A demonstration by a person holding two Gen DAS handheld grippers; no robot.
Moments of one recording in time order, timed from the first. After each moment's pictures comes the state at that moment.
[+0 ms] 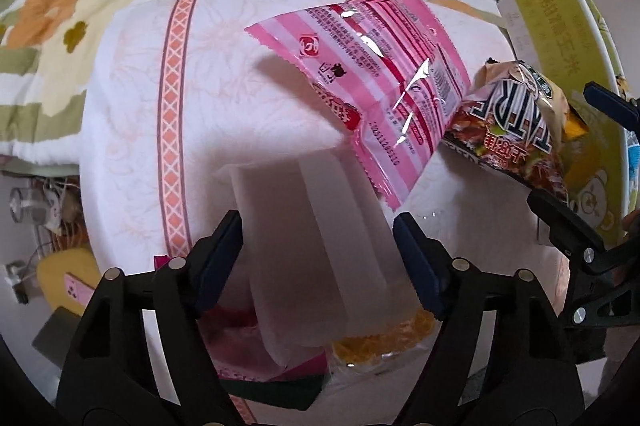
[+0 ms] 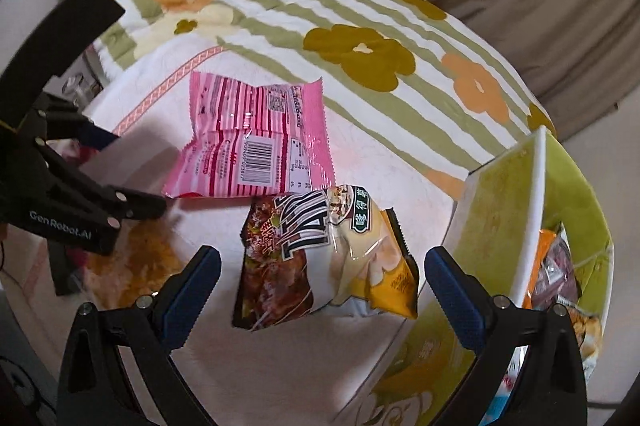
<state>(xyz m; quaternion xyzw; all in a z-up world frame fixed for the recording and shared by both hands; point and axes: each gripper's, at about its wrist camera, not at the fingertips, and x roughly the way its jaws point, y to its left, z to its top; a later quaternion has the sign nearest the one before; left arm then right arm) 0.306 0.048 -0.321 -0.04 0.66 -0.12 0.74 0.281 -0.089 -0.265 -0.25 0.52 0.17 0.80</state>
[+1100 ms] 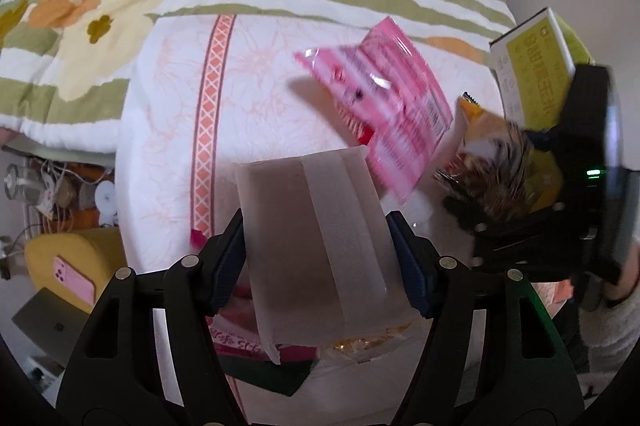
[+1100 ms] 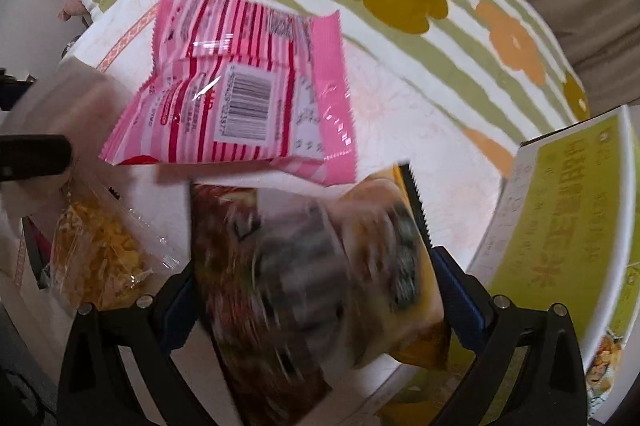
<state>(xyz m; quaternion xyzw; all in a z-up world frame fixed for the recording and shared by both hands) 0.297 0.072 -0.285 -0.09 0.63 -0.10 0.76 0.315 -0.081 -0.331 -0.24 0.63 0.17 0.72</state>
